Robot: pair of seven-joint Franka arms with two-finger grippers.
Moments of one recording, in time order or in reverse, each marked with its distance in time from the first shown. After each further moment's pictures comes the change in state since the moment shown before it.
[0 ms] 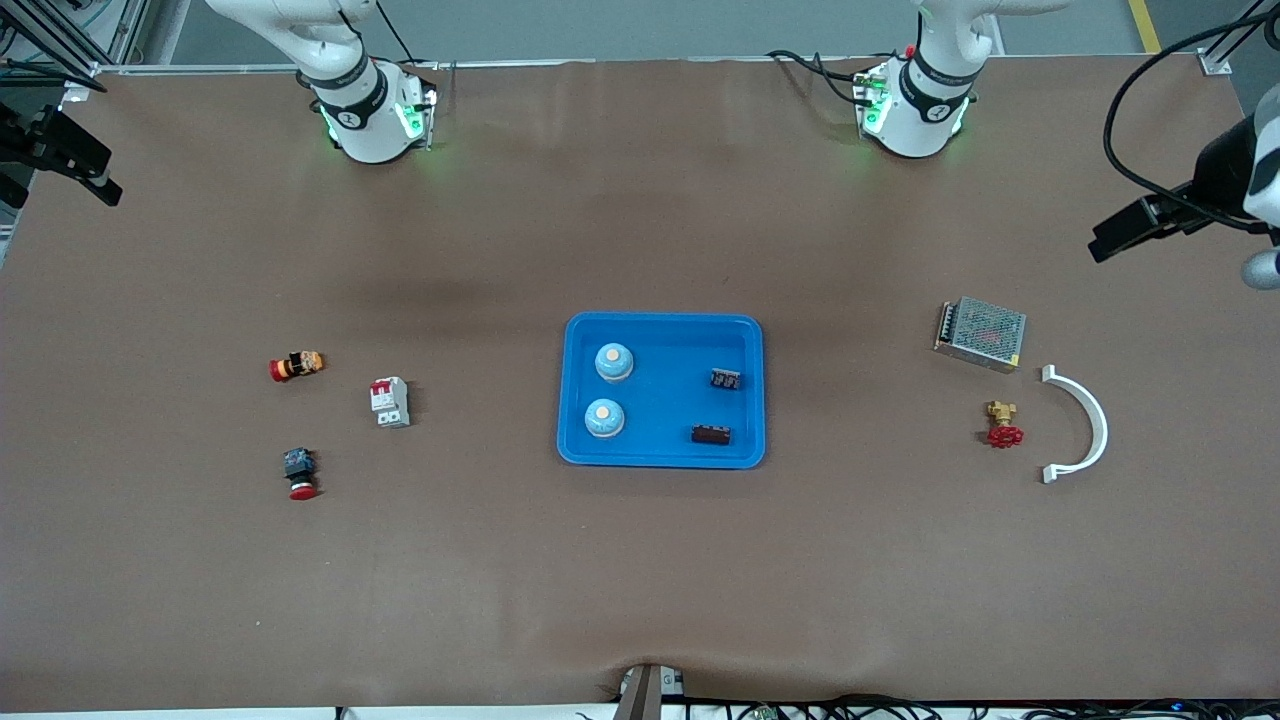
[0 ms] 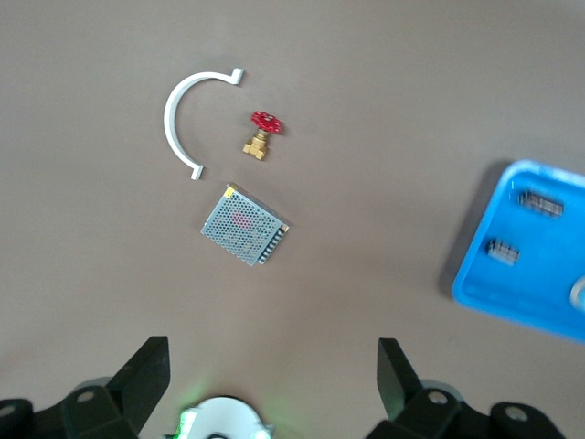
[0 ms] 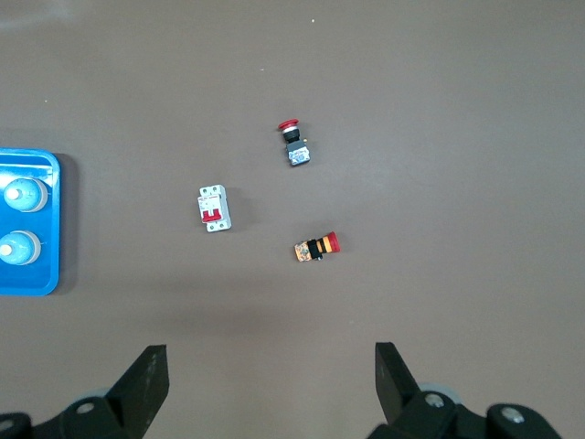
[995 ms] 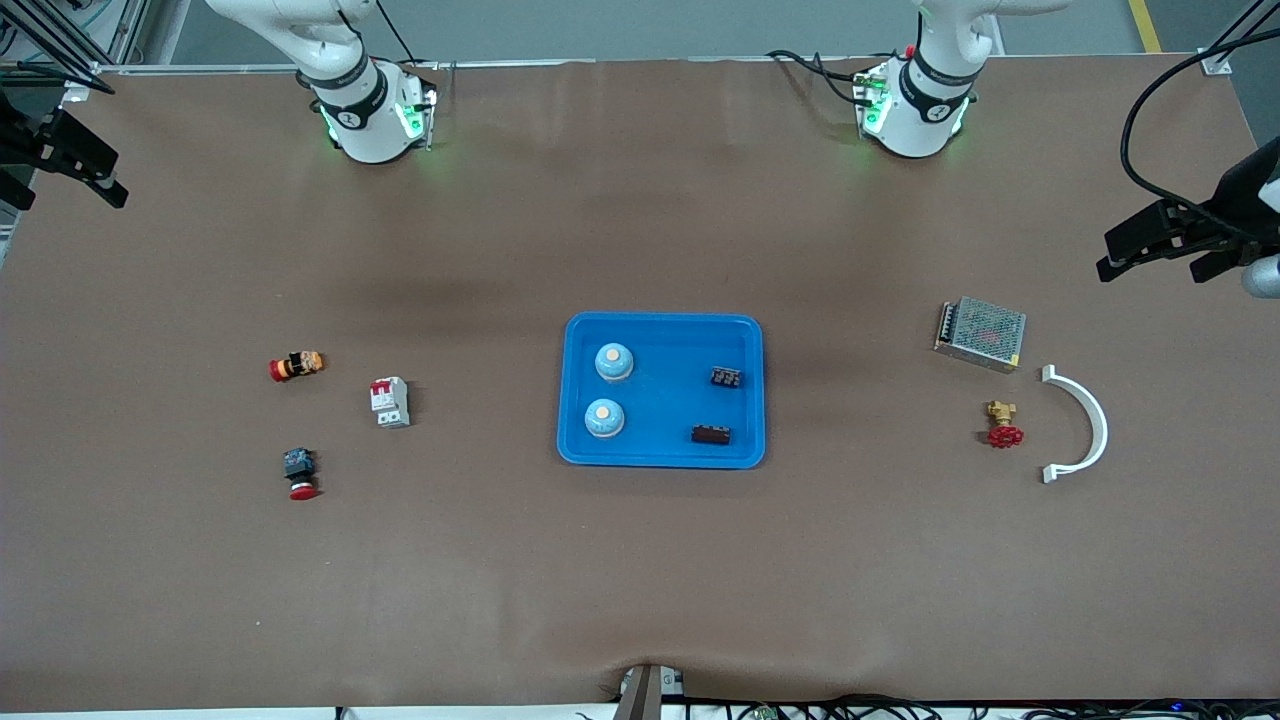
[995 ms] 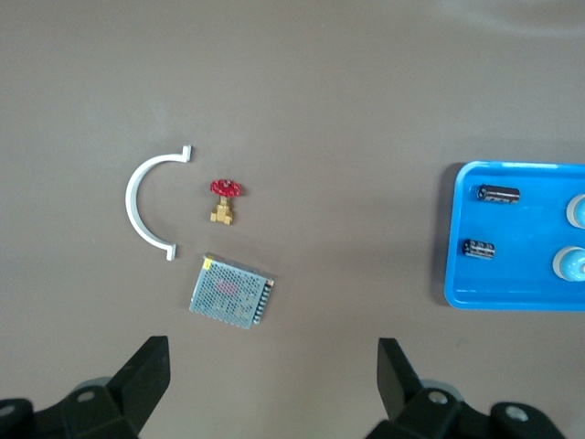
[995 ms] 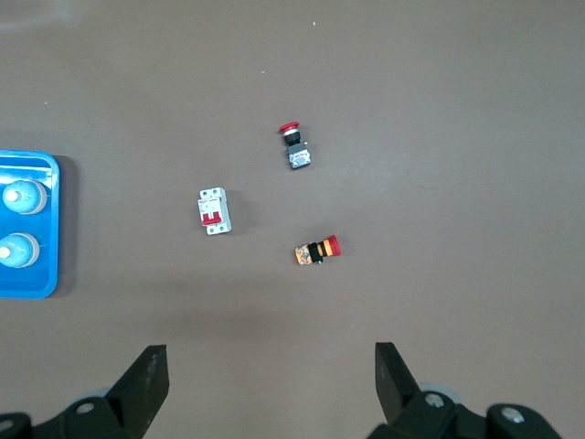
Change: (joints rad) left arm 0.001 0.016 0.046 -0.020 -0.061 0.165 0.229; right arm 0.002 0.008 0.003 -0.004 0.000 0.017 -0.003
